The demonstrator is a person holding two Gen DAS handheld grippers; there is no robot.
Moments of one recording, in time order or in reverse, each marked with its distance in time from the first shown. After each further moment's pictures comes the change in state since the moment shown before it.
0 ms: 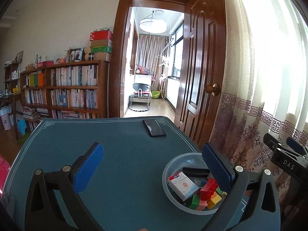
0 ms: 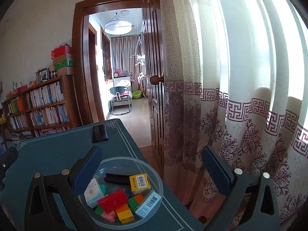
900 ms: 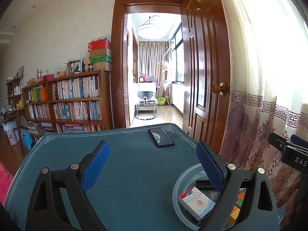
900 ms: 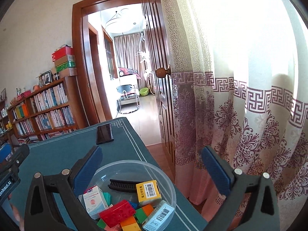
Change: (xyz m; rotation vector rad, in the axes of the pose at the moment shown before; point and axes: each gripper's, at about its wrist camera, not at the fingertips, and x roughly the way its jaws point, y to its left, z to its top) left arm 0.050 -0.011 0.004 0.080 -0.061 0.039; right arm 0.060 0.005 0.000 0.071 0.085 0.112
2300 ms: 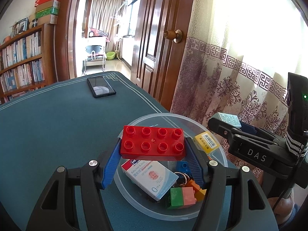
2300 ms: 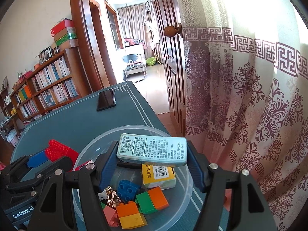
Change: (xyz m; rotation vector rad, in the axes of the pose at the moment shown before) left arm 0.079 -0.046 -0.052 0.023 0.382 -0.430; right arm 0.071 -0.001 -0.047 0.019 0.302 0.084
